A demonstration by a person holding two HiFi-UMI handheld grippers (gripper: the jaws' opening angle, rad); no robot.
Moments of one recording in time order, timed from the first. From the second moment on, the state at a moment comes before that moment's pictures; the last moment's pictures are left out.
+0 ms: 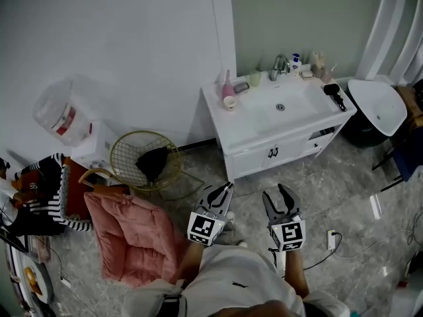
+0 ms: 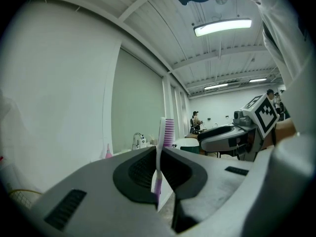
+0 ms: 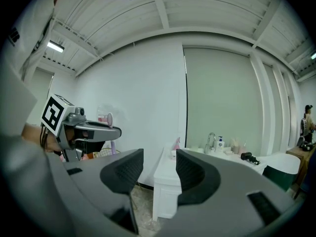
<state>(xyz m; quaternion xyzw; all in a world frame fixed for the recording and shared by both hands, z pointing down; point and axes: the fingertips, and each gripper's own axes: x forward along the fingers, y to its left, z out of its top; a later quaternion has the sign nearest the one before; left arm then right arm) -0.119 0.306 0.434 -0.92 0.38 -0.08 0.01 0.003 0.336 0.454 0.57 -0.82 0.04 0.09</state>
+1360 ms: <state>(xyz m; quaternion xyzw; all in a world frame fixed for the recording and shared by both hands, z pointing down) -0.153 0.098 0.441 -0.94 0.33 -0.07 0.00 -0.037 0.134 0.452 0.61 -0.79 0.06 0.11</state>
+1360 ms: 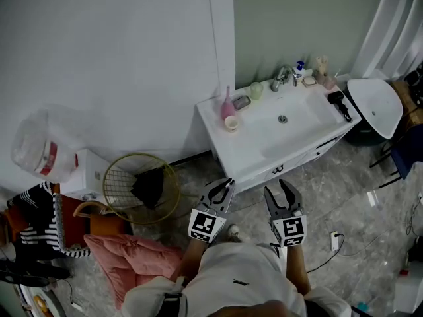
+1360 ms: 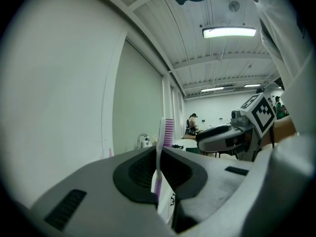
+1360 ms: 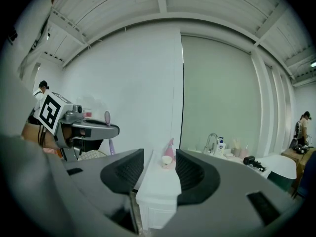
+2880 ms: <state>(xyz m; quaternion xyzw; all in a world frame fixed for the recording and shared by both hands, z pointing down) -0.030 -0.055 0.453 -0.93 0.35 -0.08 0.00 0.089 -0.026 0.457 0.59 -0.80 0.05 0.11</state>
